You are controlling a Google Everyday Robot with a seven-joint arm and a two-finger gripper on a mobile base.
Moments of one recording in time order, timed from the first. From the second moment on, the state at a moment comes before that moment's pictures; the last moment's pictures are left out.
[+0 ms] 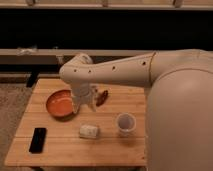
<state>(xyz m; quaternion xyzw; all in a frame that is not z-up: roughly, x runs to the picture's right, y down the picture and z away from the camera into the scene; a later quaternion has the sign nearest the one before) -0.103 0.102 0.703 -0.26 0.23 0.64 0.68</state>
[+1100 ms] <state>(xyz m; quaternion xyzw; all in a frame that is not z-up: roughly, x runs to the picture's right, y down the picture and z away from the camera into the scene) 0.039 0.103 0.712 -0.22 0.24 0.71 0.63</state>
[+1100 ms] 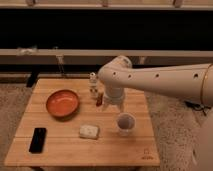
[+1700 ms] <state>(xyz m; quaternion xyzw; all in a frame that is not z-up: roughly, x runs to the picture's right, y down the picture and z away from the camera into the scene) 0.055 0.138 0.726 -0.24 0.26 0.72 0.59</state>
